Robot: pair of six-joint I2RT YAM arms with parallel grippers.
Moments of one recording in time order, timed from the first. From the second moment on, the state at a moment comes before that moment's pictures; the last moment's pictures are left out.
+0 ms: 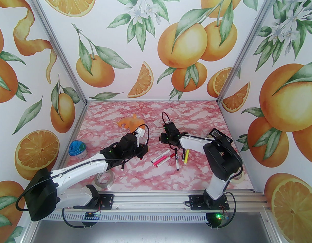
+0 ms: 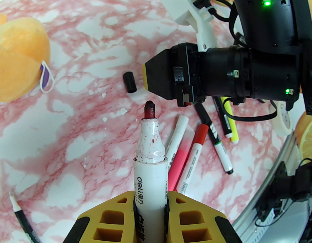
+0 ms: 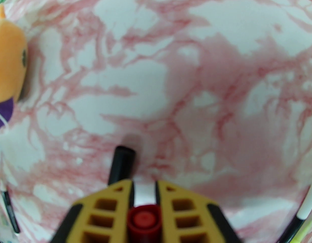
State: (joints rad) left arm -0.81 1.25 0.74 -0.15 0.03 -0.49; right arm 0.54 1.81 0.98 -0.11 0.03 0.56
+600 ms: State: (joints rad) left arm -0.81 1.28 0.74 -0.13 0.03 -0.49; right arm 0.51 1.87 1.05 -0.12 0.03 0.56
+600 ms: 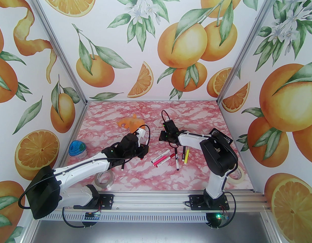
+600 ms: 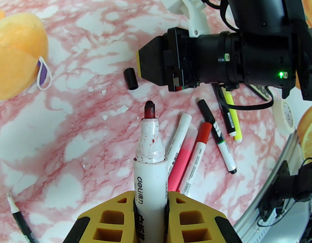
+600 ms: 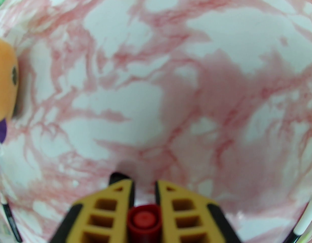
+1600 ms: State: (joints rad) left arm -0.81 1.28 0.74 -0.13 0.03 -0.49; right arm 0.50 1.89 1.07 -0.13 0.03 0.55
